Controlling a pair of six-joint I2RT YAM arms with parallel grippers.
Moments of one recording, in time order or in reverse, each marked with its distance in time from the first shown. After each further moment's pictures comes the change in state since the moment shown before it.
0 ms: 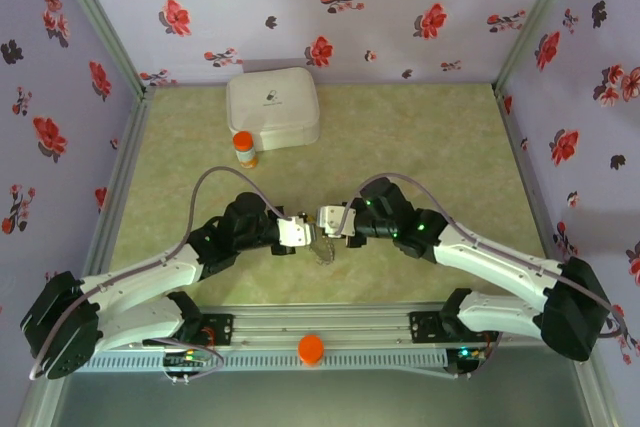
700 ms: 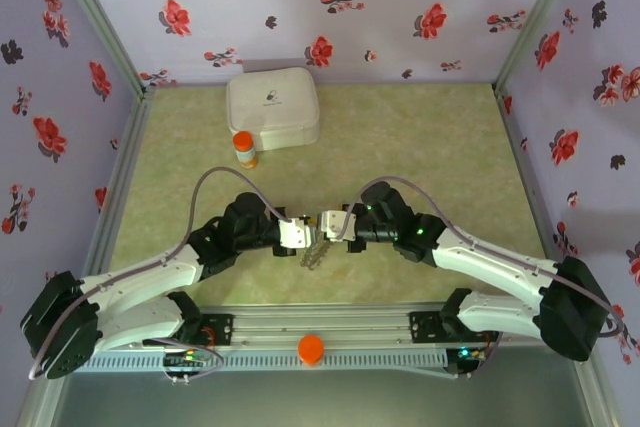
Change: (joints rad) left arm -0.006 -0.002 0.000 0.019 0.043 0.000; right arm -0.002 0.000 -0.050 0.056 -0.042 0.021
